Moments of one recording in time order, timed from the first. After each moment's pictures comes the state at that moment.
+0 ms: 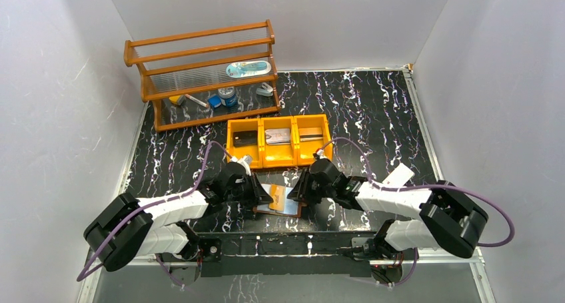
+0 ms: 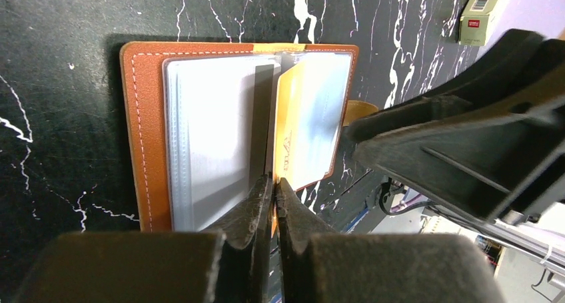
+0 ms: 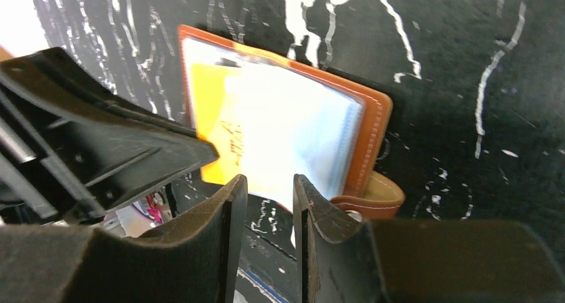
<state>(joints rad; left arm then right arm) -0.77 1.20 0.33 0.14 0.25 -1.03 0.95 1.29 0.48 0.03 -0.09 1.13</state>
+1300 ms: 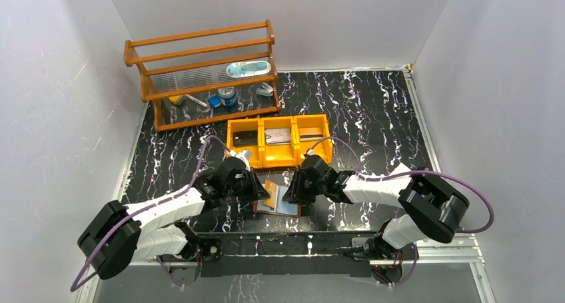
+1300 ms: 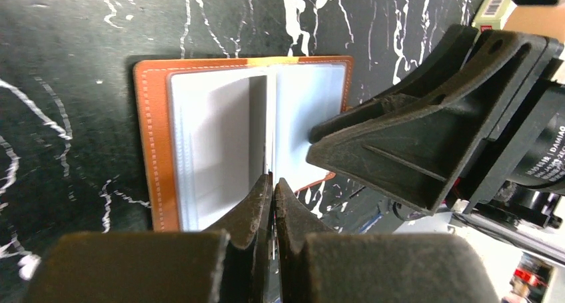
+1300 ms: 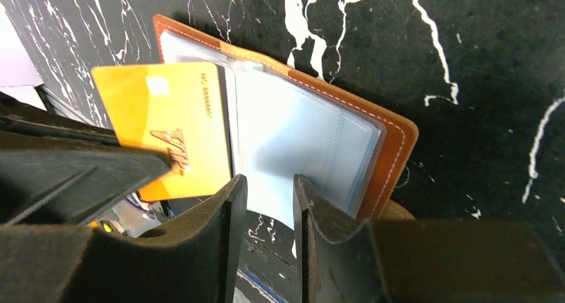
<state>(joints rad) -0.77 1.14 0.42 -0.03 0.20 -0.95 0.94 1.44 0.57 0.03 -0.17 1.10</state>
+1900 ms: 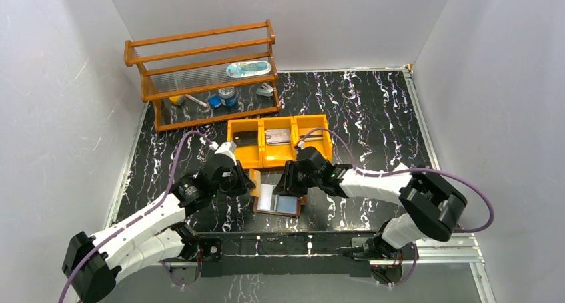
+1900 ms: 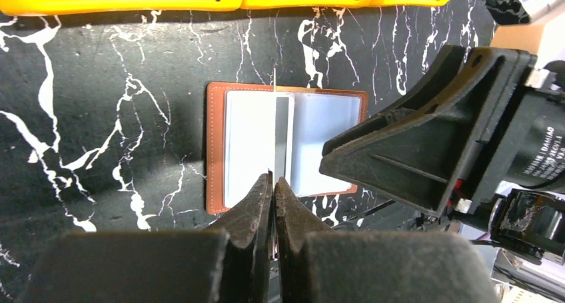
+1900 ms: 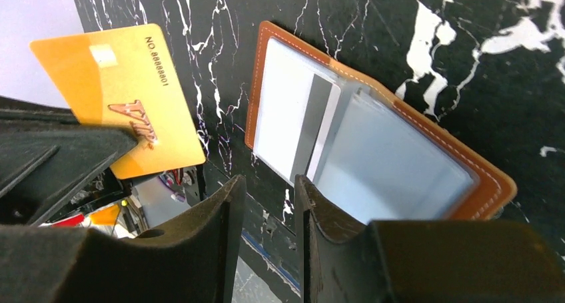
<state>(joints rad) -0.77 0.88 0.55 -0.41 -0.04 -0.86 0.94 1.43 0.66 0.03 -0.24 1.04</state>
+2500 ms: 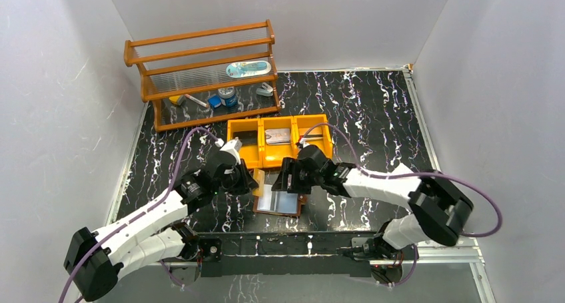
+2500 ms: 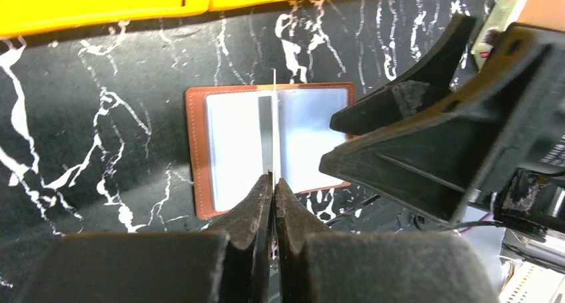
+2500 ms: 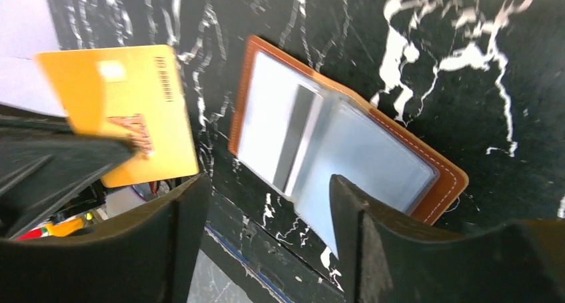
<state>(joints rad) -0.77 0.90 0.57 -0.40 0.00 -0.80 0.94 1.44 0.70 -0.05 -0.19 0.97</state>
